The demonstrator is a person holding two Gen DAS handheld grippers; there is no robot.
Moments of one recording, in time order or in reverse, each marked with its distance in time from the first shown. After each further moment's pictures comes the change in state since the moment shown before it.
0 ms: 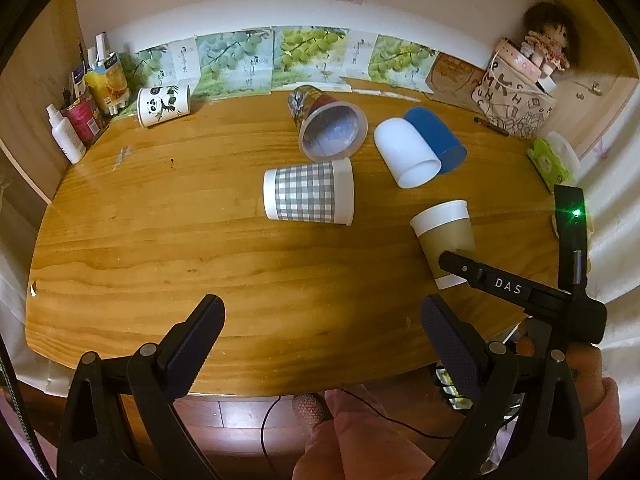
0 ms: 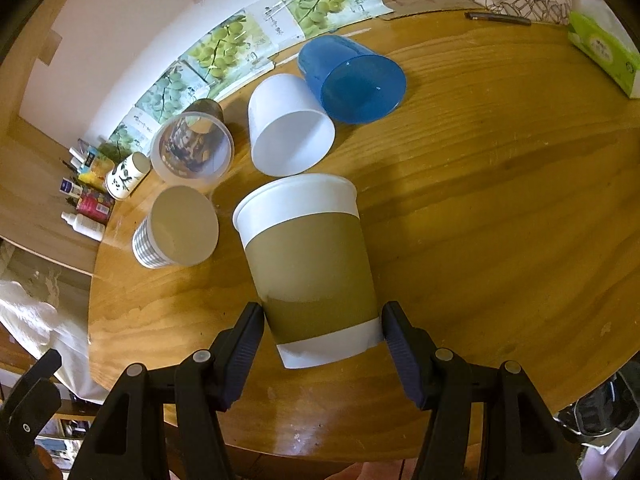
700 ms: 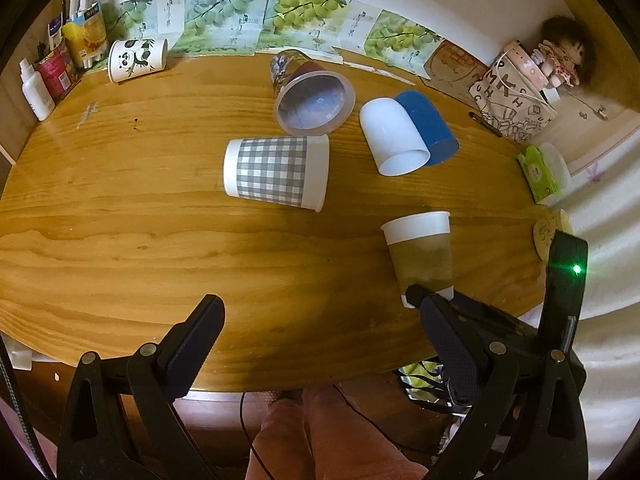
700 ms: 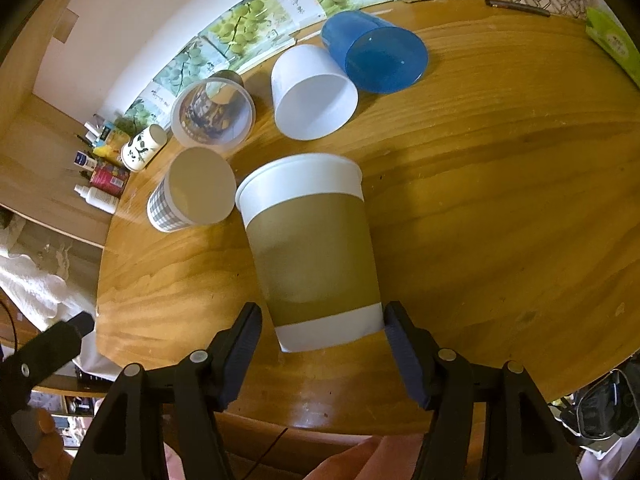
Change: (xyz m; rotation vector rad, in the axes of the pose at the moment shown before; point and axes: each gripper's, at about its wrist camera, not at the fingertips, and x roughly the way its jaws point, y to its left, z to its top) left arm 0.030 -0.010 0.015 -0.114 0.118 -0.121; right arm -0.002 -0.002 -0.013 -0.047 0.073 0.062
